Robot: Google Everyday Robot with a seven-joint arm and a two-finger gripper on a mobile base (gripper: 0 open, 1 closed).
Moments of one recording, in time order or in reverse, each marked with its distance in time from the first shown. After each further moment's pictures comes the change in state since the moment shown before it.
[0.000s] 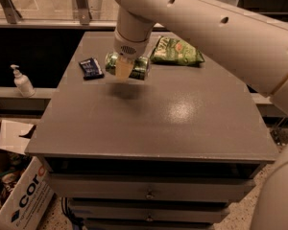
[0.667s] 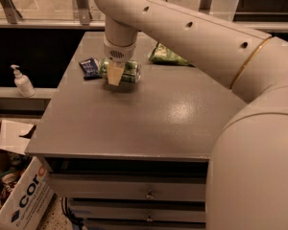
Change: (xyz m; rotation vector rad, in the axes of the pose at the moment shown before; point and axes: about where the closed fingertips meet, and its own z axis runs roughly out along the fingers) arm -0.024 -0.006 0.044 -0.050 0.047 -0.021
